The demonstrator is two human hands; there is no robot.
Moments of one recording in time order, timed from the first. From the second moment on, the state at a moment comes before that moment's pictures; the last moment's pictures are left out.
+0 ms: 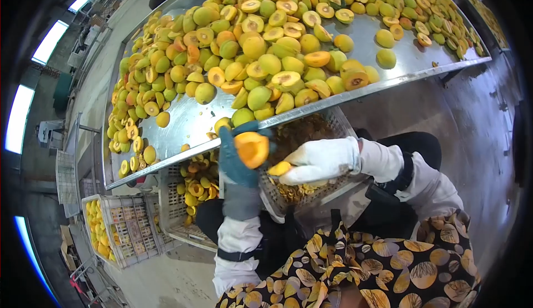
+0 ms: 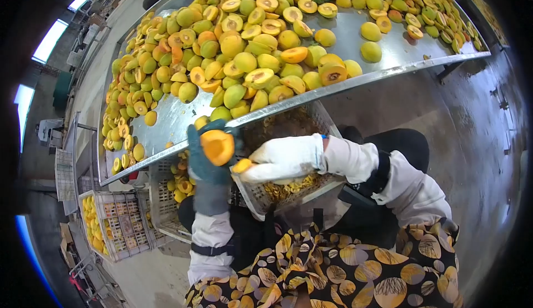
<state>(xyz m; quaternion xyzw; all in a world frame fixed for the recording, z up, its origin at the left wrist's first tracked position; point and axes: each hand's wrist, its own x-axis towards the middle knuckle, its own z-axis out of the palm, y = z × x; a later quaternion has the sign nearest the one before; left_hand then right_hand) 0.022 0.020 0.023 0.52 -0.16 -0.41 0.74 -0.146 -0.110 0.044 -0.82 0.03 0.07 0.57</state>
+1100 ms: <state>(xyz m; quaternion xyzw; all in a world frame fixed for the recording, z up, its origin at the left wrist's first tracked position) 0.011 0.010 -0.004 0.56 -0.39 -0.20 0.70 -0.146 -0.092 0.076 -0.52 0.26 0.06 0.81</state>
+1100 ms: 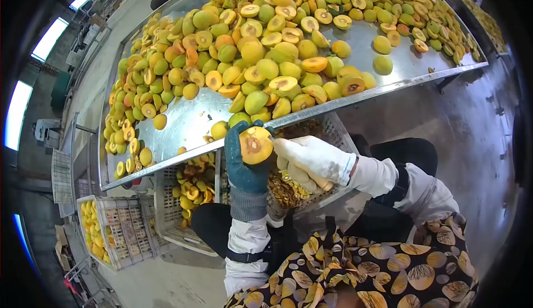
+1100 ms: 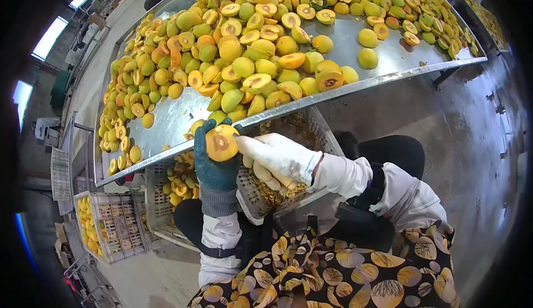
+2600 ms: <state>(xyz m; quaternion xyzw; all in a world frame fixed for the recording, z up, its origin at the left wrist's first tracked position) -0.045 -0.004 0.021 0.66 -0.40 -0.11 0.63 -0.153 -0.098 0.036 -0.71 0.21 0.00 0.68</state>
